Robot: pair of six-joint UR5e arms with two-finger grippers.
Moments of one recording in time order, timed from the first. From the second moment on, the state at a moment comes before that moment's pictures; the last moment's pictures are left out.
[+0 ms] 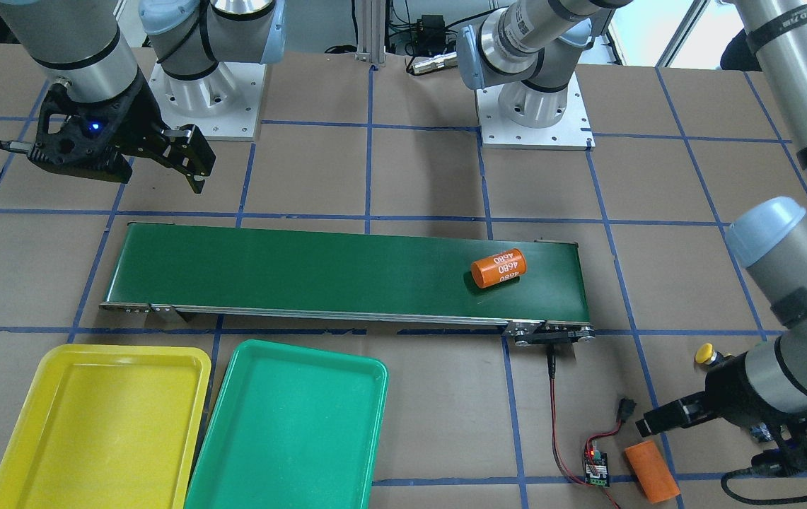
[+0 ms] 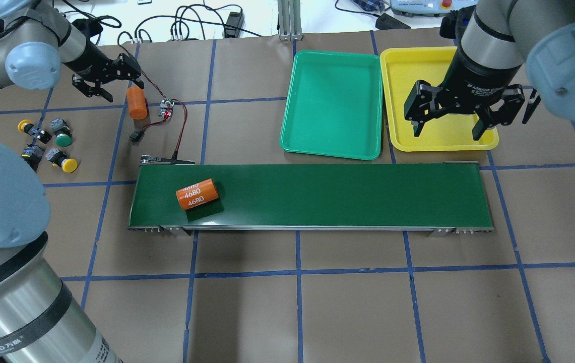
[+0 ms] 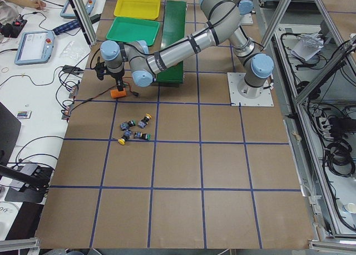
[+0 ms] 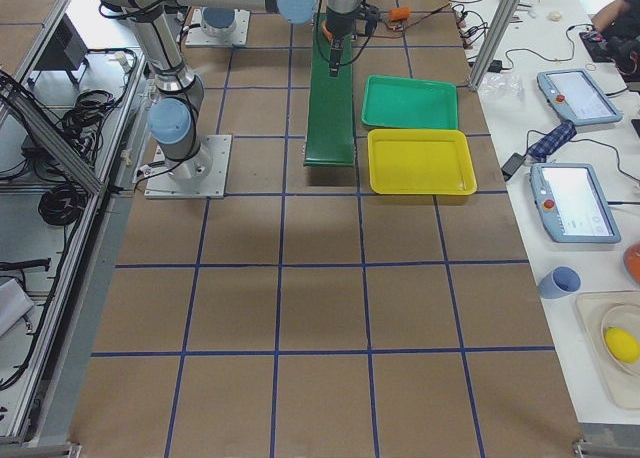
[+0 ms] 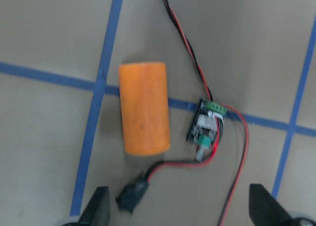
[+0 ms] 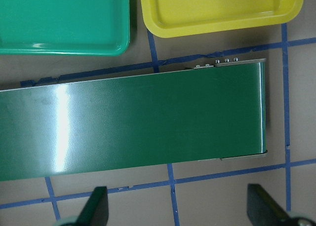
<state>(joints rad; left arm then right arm) -1.26 -2.26 -1.27 -1.13 1.35 0.09 1.56 -1.59 1.65 -1.58 -1.58 0.12</state>
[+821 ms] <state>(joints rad) -1.27 -2.39 -1.23 -1.04 1.40 0.15 1.56 -1.59 1.65 -1.58 -1.58 0.12</state>
